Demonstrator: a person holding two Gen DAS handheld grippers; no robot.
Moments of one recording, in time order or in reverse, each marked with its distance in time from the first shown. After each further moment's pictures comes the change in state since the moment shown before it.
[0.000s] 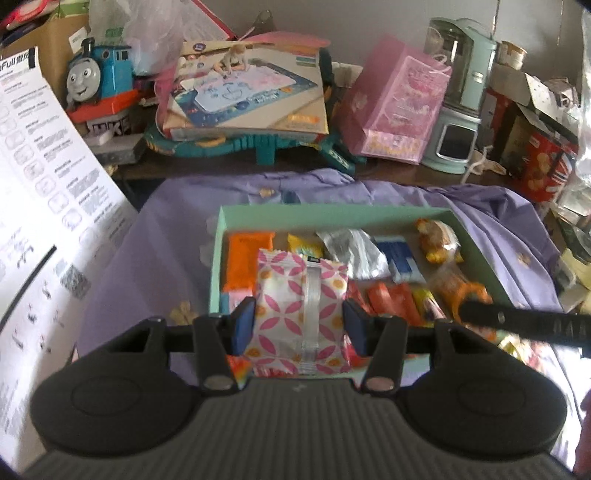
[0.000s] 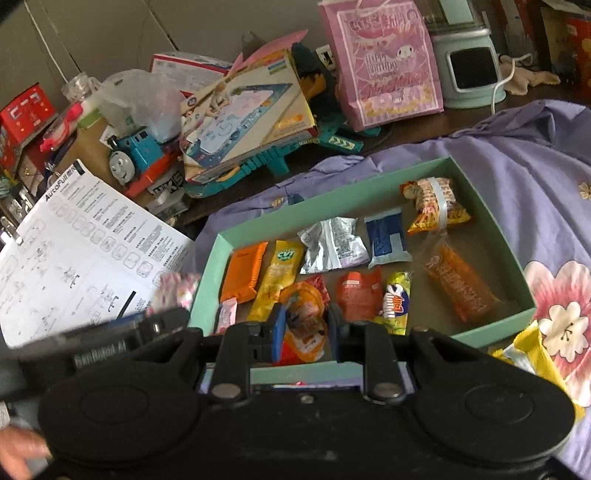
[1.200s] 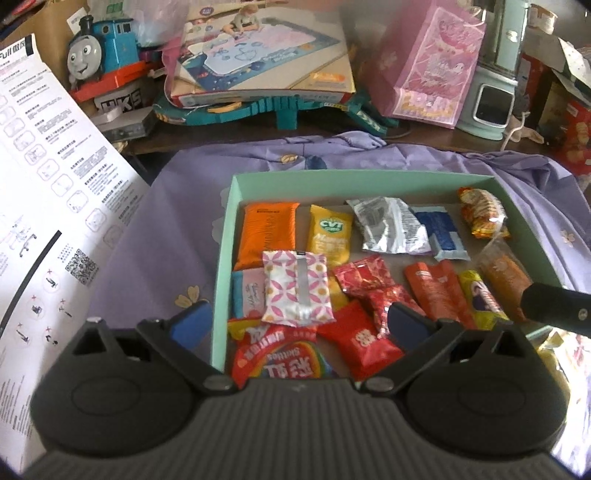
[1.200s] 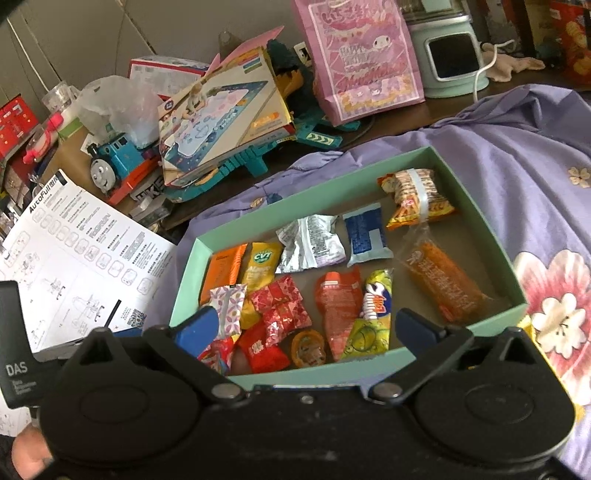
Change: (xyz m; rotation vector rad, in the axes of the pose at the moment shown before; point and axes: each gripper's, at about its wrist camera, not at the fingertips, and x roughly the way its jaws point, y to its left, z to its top) left arm 0.048 -0.010 -0.007 0.016 0.101 0.101; right arm 0.006 -0.012 -0.010 0.050 -0.013 -0.042
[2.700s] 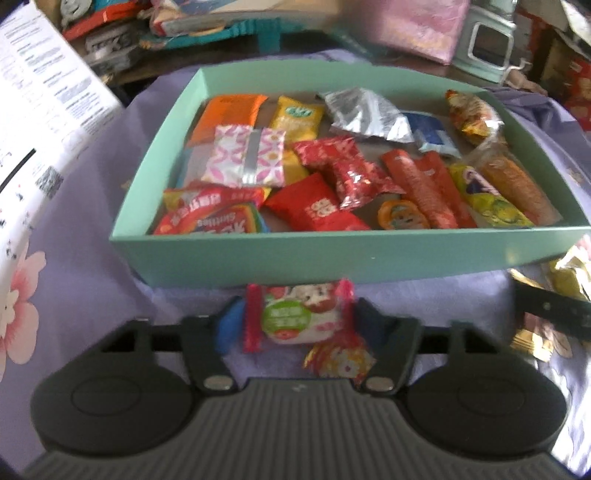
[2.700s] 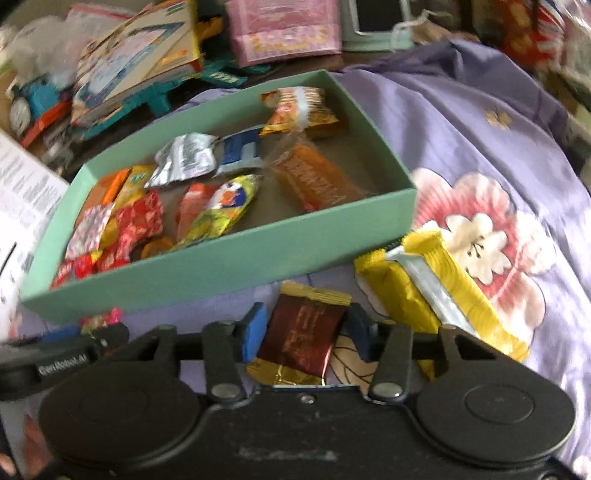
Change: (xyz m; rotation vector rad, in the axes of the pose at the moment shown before) left arm 0.042 -0.038 -0.087 -0.014 0.106 -0.012; right arm 0.036 -0.056 -0.076 -0.065 0.067 -0.293
